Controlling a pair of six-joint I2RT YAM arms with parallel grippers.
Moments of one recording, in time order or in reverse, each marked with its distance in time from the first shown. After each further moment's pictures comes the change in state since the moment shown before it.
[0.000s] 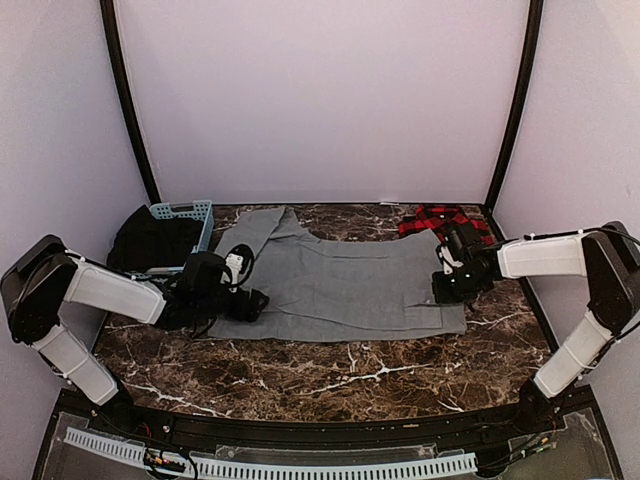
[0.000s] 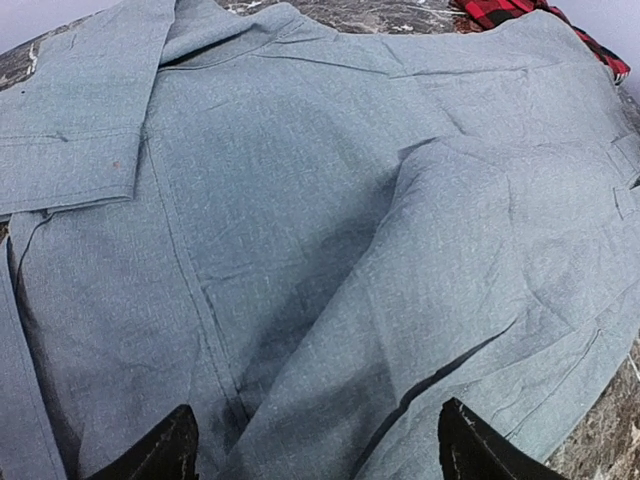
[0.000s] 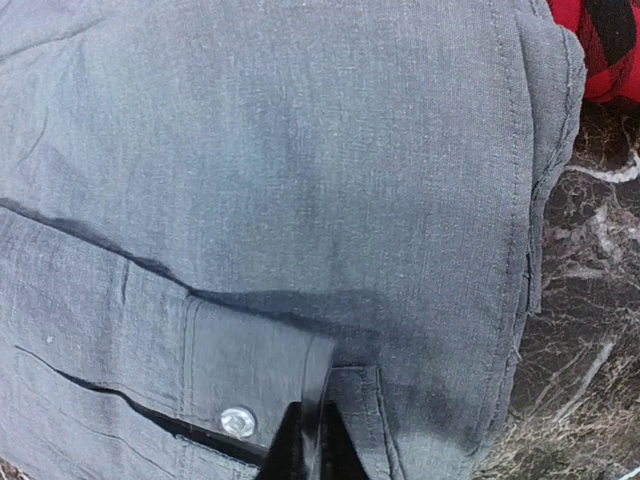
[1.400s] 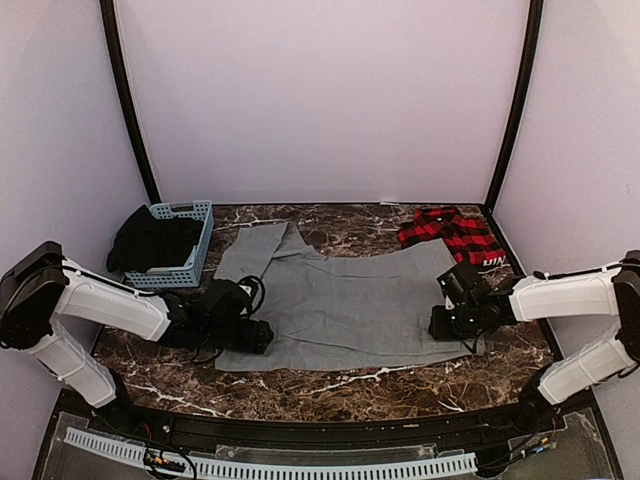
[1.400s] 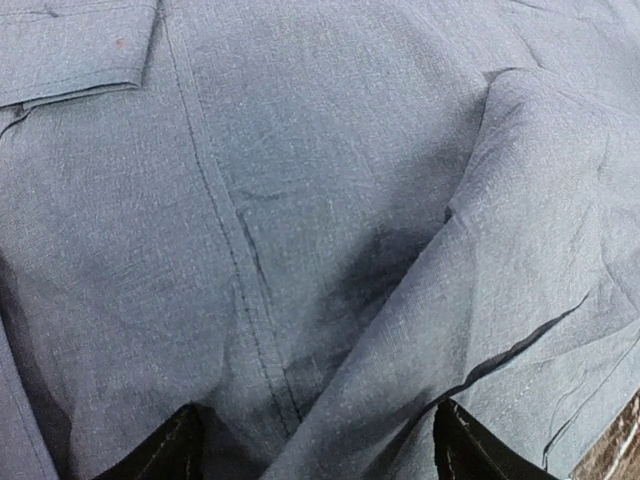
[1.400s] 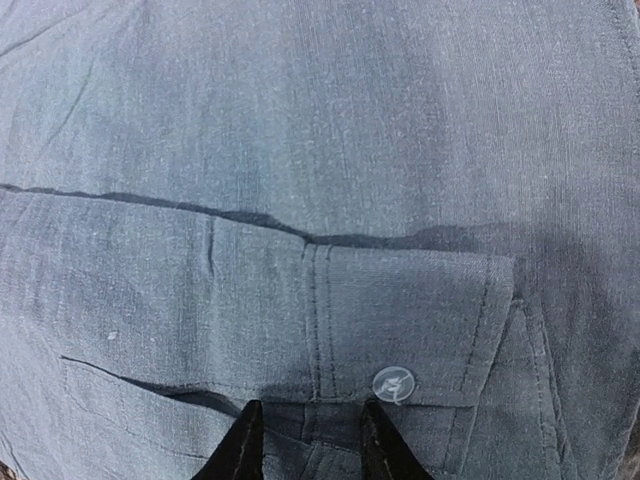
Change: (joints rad) left arm -0.218 -0.017 0.006 -0.314 -0.121 -0.330; right arm 0.226 -0.201 -0.266 0.053 0.068 0.316
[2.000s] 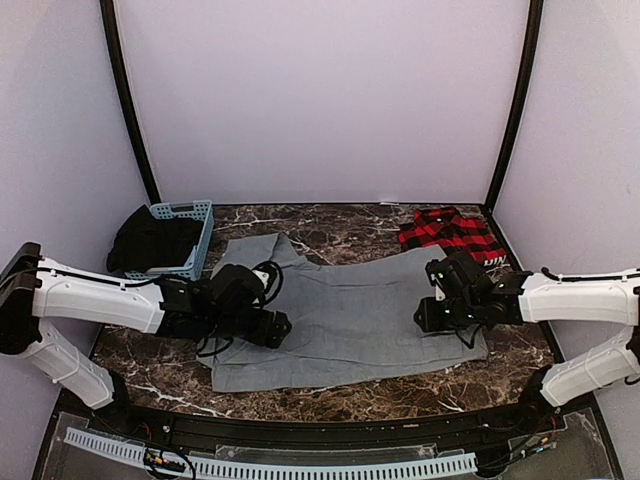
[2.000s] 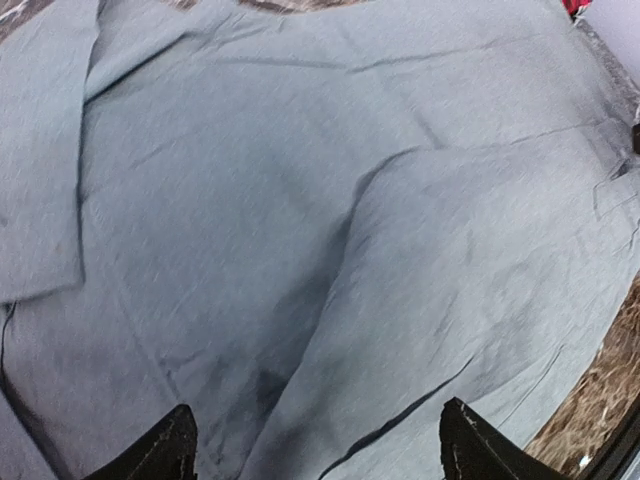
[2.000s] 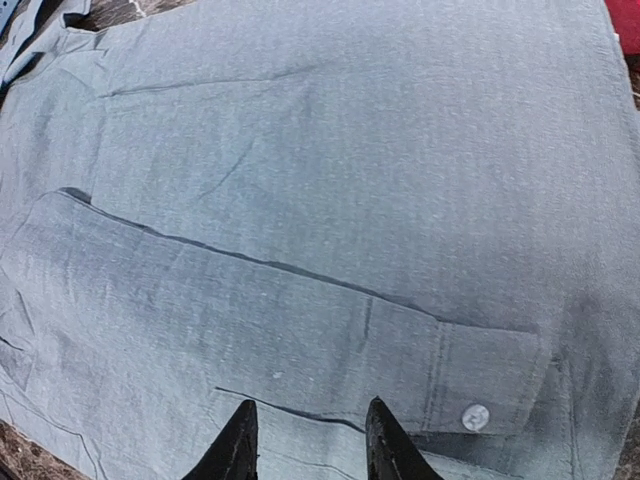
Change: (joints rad) left arm -0.134 -0.108 0.150 -0.199 -0.066 0.016; right arm 0.125 -0.120 0.063 -0.053 0.039 -0.055
